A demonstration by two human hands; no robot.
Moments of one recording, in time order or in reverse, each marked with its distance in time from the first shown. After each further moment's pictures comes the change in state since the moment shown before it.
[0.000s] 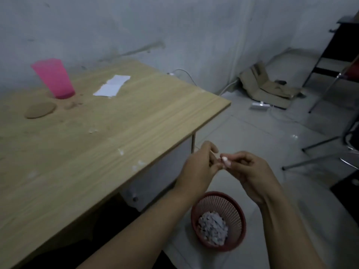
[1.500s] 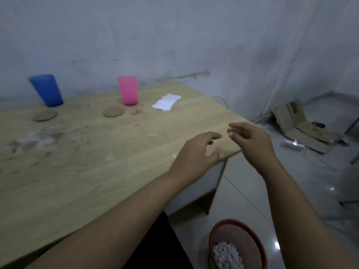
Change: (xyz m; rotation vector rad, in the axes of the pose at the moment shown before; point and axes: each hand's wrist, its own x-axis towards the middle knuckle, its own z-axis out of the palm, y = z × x) left_hand -0.022 0.030 -0.122 0.192 0.235 0.111; right_hand 0.030 -0.069 0.120 -0.797 -0.058 -0.393
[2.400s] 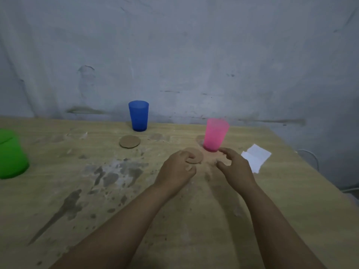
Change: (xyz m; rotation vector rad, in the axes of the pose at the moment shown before) left_hand 0.037 -0.210 -0.220 0.342 0.346 -0.546; right_hand 0.145 -0.101 0.279 -0.144 -0.390 -0.220
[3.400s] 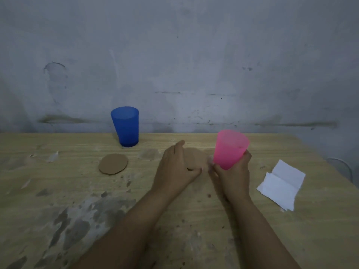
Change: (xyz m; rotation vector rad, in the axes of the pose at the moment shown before) left_hand 0.108 -0.046 0.029 0.083 0.124 0.001; right_hand 0.109 0.038 0.080 0.338 0.274 0.170
